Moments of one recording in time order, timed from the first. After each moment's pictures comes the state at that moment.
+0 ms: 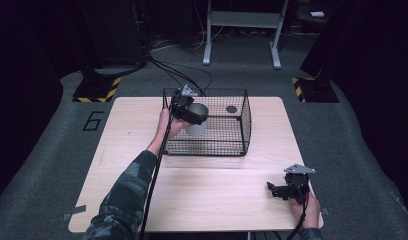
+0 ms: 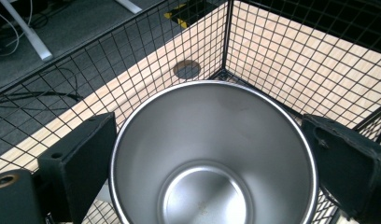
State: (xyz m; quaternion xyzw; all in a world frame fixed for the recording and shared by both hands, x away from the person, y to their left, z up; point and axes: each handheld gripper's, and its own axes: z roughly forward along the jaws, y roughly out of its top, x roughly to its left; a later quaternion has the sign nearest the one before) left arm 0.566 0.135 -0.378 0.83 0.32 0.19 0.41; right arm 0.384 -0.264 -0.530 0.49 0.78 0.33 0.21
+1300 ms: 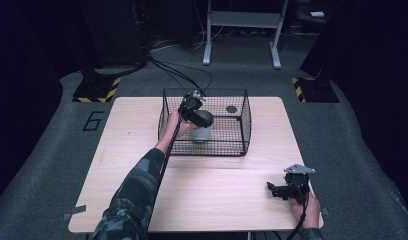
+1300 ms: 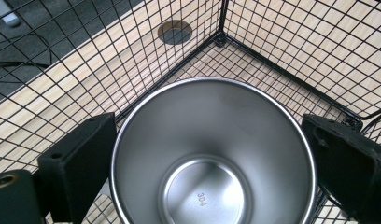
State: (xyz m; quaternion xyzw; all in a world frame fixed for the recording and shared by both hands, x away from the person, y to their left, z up) left arm 0.596 0.111 -0.413 0.87 0.32 0.14 0.35; right arm 0.384 -0.263 -0.530 0.49 0.78 0.33 0.21
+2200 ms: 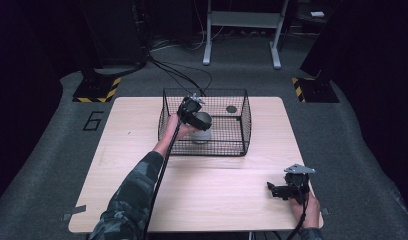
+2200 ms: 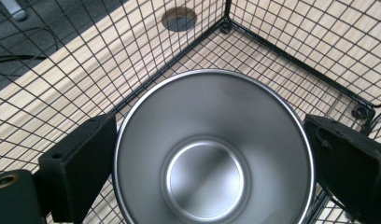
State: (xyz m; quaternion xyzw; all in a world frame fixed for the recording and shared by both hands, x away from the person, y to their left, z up) left arm 0.590 0.116 -0.418 0.86 0.33 0.15 0.35; right arm 0.384 -0.264 -0.530 0.49 0.78 0.33 0.21
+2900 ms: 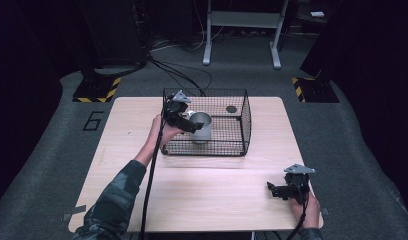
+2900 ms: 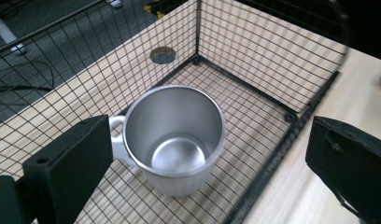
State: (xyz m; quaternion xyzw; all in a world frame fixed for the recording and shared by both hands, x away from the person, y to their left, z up) left arm 0.523 0.158 -0.365 0.85 0.30 0.15 0.42; right arm 0.384 -0.264 -0.530 0.49 0.78 0.33 0.21
